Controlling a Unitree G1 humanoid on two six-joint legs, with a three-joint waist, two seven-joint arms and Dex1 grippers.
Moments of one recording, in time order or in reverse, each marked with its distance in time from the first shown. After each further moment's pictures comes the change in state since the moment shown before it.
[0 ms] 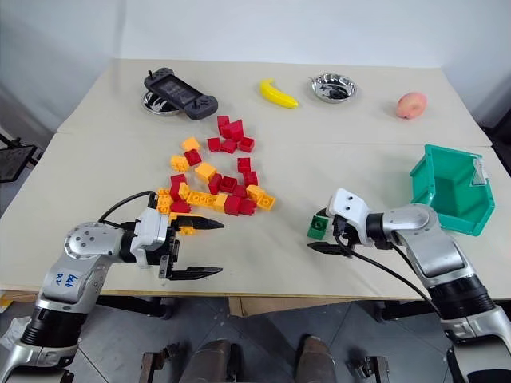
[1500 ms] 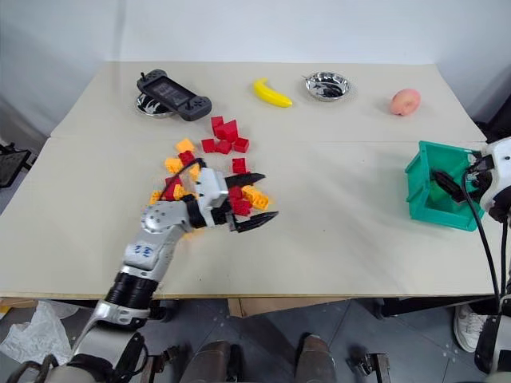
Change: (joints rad) left arm -0.243 -0.285 -0.066 0.225 0.151 -0.095 0.346; right arm -0.061 -0.160 -0.538 0.561 0.059 -0.355 -0.162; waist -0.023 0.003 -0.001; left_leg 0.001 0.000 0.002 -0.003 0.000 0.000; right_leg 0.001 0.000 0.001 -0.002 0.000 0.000
